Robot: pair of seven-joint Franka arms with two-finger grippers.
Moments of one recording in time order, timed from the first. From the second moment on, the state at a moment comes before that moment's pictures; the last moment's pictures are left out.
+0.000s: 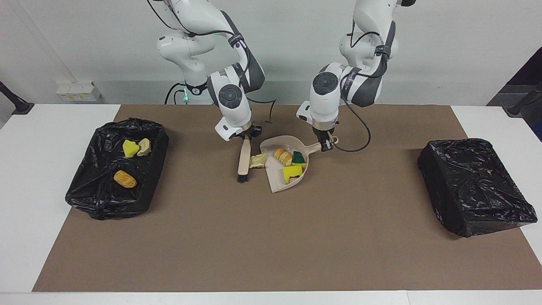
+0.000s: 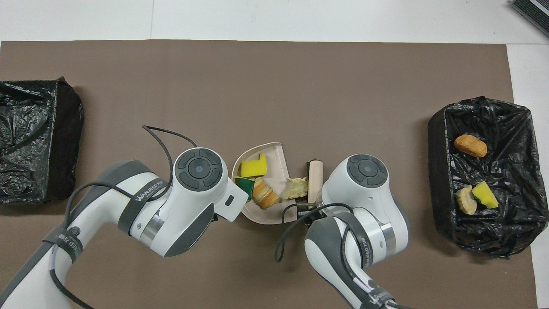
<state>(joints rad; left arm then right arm) -0.19 0.11 -0.41 -2.06 0.14 2.00 0.74 0.39 0.11 0.11 -2.18 0.34 2.04 0.35</state>
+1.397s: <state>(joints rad) -0.10 0.08 -0.28 -2.06 0.12 2.05 1.17 0.34 0.00 0.10 -2.14 0.24 1.83 0.34</state>
